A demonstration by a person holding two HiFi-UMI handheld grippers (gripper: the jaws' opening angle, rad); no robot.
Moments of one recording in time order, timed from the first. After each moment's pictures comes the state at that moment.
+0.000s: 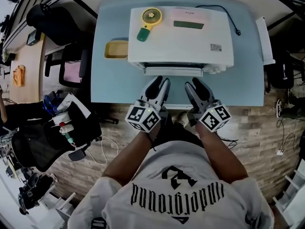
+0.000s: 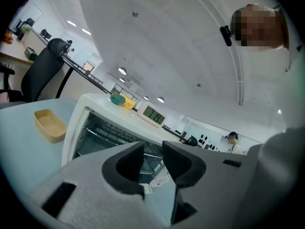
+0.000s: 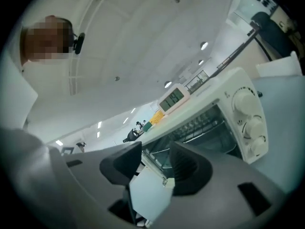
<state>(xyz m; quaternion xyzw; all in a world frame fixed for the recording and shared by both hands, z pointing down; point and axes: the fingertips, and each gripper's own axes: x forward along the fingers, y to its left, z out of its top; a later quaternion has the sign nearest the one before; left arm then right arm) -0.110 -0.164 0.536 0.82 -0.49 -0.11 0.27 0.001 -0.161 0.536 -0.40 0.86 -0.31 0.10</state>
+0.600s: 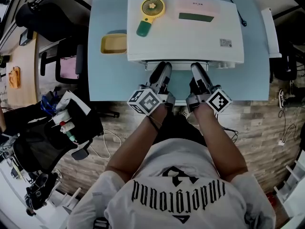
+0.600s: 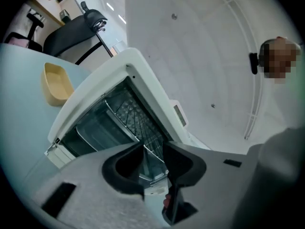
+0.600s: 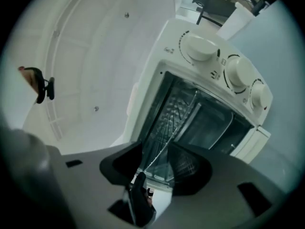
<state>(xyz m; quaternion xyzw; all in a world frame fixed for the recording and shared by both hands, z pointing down) -0.125 -0.218 0.599 0.75 -0.47 -0.20 0.41 -0.004 -0.223 0.584 -0.40 0.75 -0.46 0.24</state>
